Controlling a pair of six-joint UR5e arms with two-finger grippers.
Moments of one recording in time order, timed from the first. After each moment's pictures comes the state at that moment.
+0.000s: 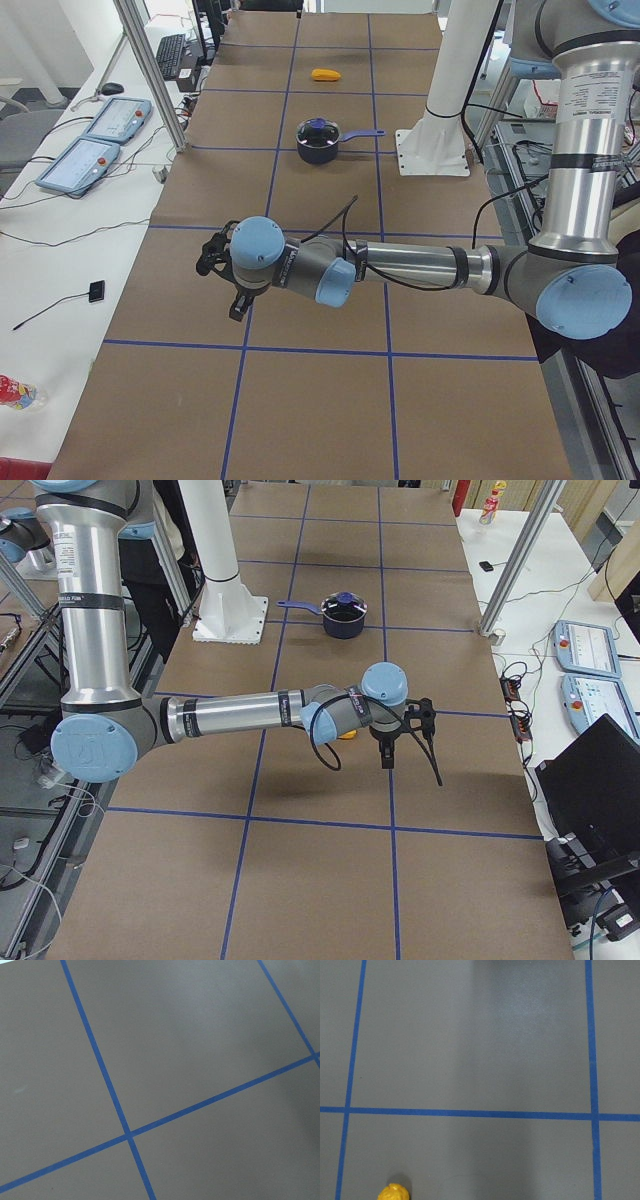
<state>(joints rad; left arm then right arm) -1.60 -1.60 -1.64 -1.89 -2.55 0.00 1.43 -1.52 1.67 -1.26 2.45 0.41</state>
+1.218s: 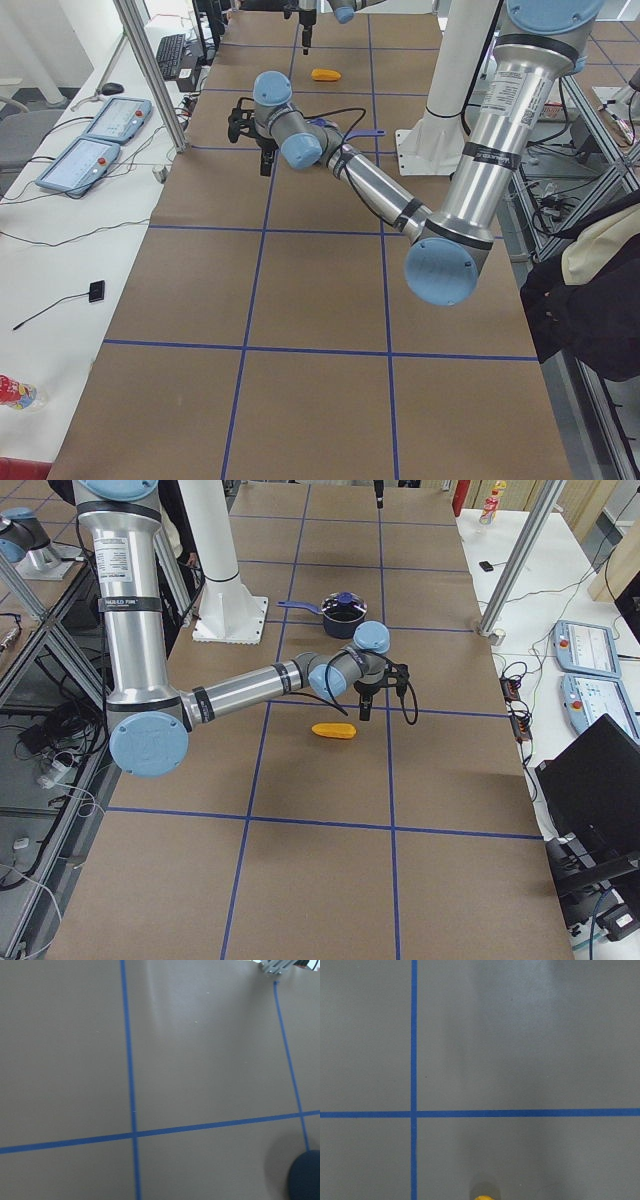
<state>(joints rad) -1.09 -1.91 -1.90 -1.86 -2.34 -0.97 1.07 -1.50 1.79 -1.26 2.30 0.83</state>
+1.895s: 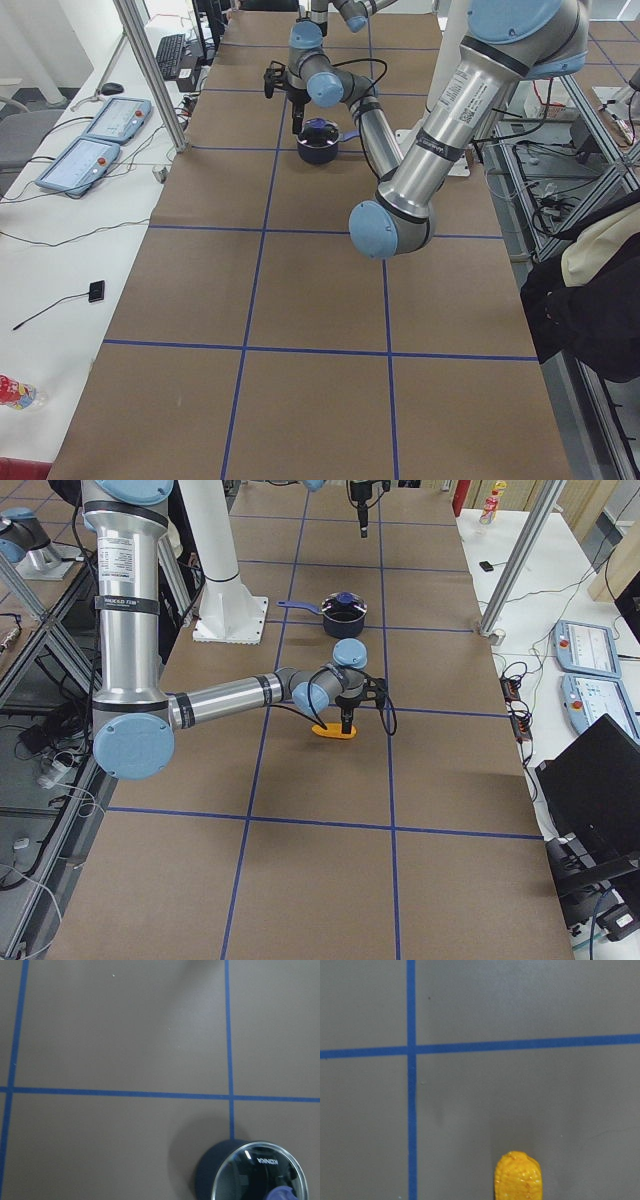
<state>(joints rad) -0.79 -2.17 -2.00 -1.49 -2.07 -1.16 0.96 -1.61 1.78 -1.12 2.20 0.86</state>
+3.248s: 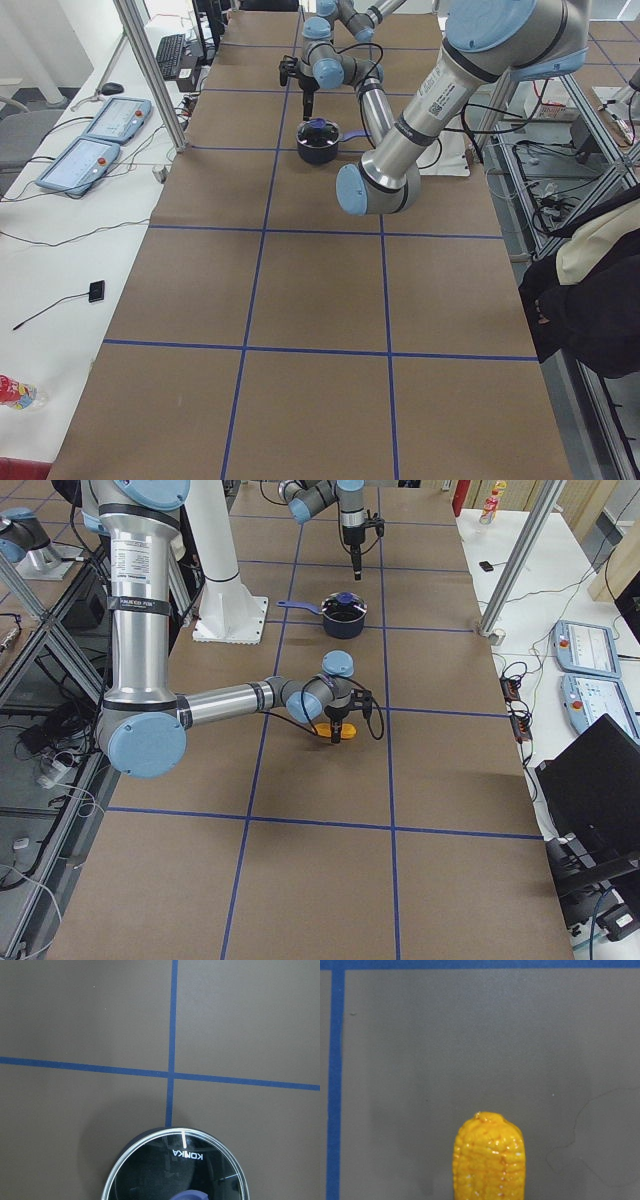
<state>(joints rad) -0.61 -2.43 -1.72 -1.49 -1.90 -1.27 0.83 -1.61 1.73 -1.09 2.08 0.91</state>
